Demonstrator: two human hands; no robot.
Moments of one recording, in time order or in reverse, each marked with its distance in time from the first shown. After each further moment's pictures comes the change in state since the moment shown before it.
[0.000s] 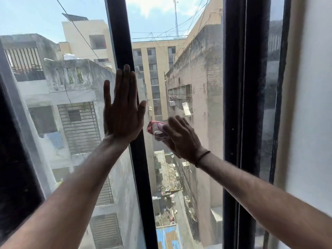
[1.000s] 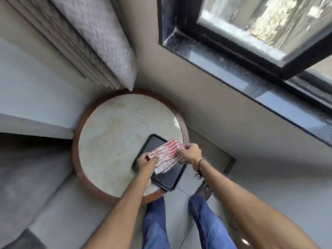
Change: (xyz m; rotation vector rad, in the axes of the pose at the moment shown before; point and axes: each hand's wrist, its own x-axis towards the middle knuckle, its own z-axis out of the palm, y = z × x) left_hand -0.817 0.074 -0.320 -0.225 -0.840 -2.563; right_hand -0.584 -0.503 -0.004 0.652 -1.996 1.568
